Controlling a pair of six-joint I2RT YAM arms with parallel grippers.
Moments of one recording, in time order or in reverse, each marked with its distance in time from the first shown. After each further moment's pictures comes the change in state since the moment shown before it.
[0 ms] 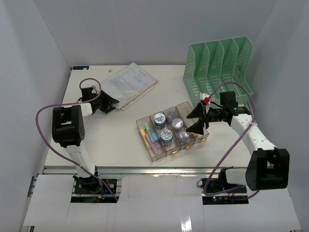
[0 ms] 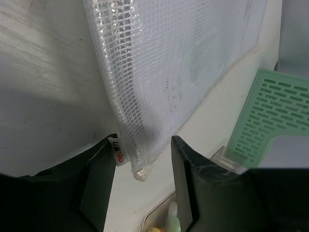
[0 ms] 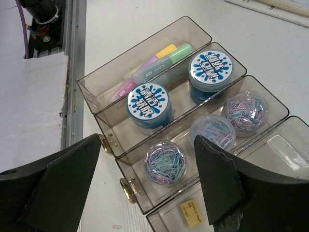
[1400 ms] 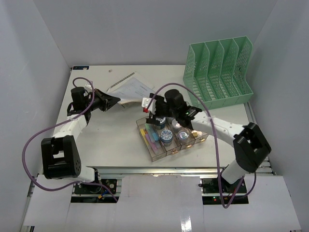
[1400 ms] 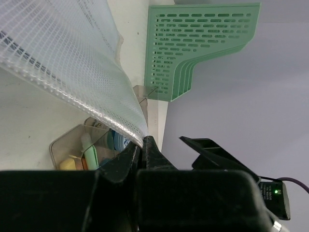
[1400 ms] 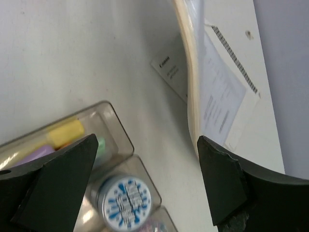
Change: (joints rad) left arm 0.001 -0.480 -0.207 0.041 0.282 -0.204; right arm 0.694 0.297 0.198 0.668 0.881 0.097
